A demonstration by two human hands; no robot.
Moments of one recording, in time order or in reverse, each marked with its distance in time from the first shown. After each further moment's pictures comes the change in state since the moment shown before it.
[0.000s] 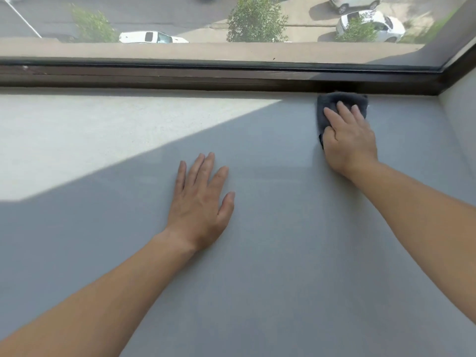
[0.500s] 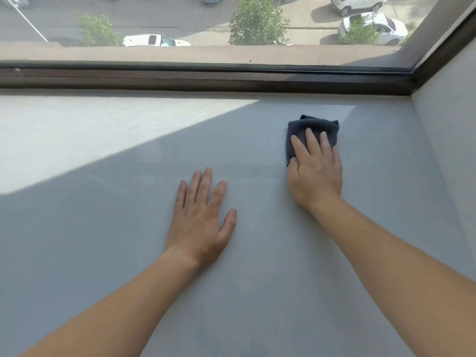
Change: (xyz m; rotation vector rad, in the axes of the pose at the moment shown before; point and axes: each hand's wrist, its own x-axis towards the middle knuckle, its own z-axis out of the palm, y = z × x) left_hand -0.027 0.055 0.021 0.073 -0.024 -0.054; right_hand -0.075 -0.009 0.002 0.024 0.008 -0.041
